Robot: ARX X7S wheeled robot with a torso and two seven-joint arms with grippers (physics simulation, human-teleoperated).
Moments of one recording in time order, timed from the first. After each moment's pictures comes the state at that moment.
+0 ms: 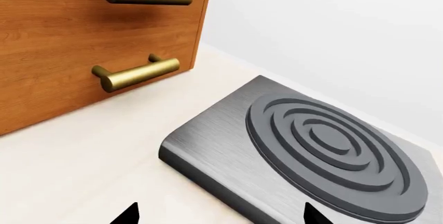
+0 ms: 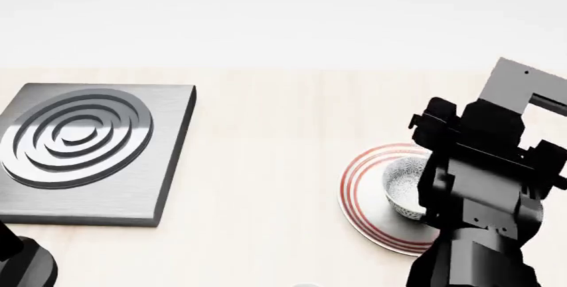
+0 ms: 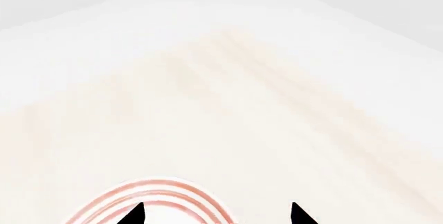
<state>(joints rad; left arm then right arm) -0.32 -0.32 -0.10 -0.19 -0.58 -0.21 -0.40 1.30 0.12 0.40 1.21 -0.14 0.48 0.39</state>
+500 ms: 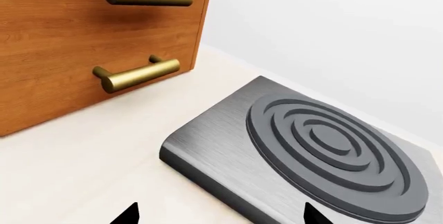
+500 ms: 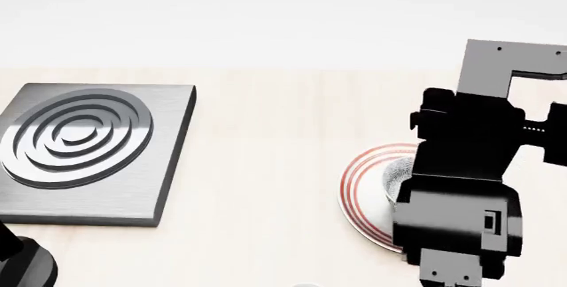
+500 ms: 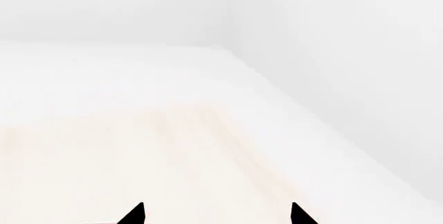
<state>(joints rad) -0.31 -0.33 -0.10 -0.19 -0.59 -0.21 -0.40 1.04 0.05 0.14 0.54 -0.30 0.75 0.30</state>
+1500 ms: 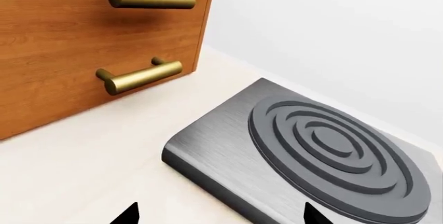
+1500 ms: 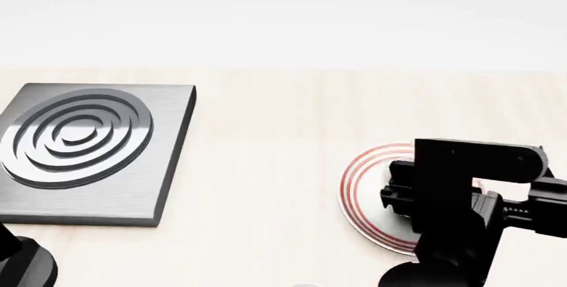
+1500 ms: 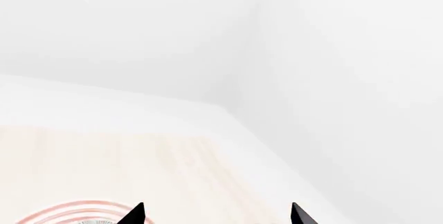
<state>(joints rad) -0.31 -0.33 -0.09 -0.19 -0.59 -0.20 -0.41 0.52 0.06 -0.08 -0.25 -0.35 0.86 0.30</state>
